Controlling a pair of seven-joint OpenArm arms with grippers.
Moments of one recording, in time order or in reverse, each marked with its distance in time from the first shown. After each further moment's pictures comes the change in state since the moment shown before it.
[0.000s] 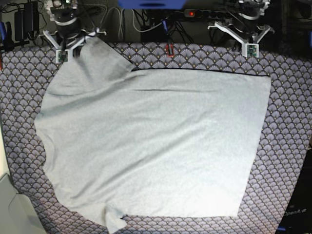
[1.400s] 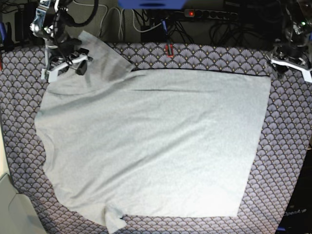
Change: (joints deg) left arm -14.5 -4.0 -26.4 -3.2 -22.4 0.5 15.5; right arm 14.4 -2.8 14.1 -15.1 25.6 8.3 -8.8
